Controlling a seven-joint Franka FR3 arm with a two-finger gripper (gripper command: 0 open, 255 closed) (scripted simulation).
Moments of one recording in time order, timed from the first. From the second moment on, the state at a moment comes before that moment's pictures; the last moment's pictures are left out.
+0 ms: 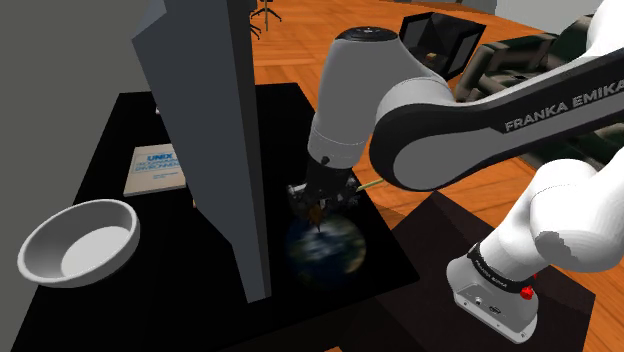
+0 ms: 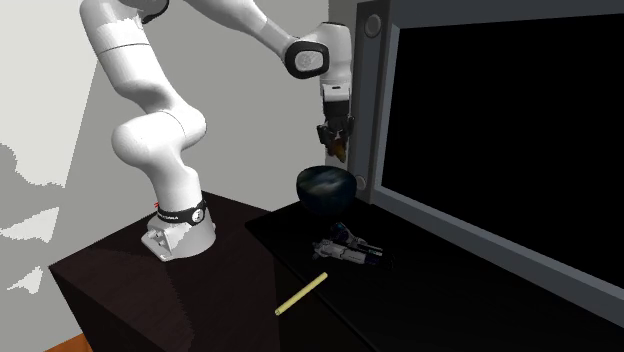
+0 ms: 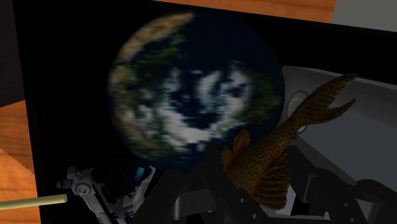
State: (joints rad) arm 0.26 -0.30 0.51 -2.45 0.24 2.26 0.97
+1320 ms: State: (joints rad) arm 0.25 -0.21 0.54 -2.52 0.22 2.41 0.98
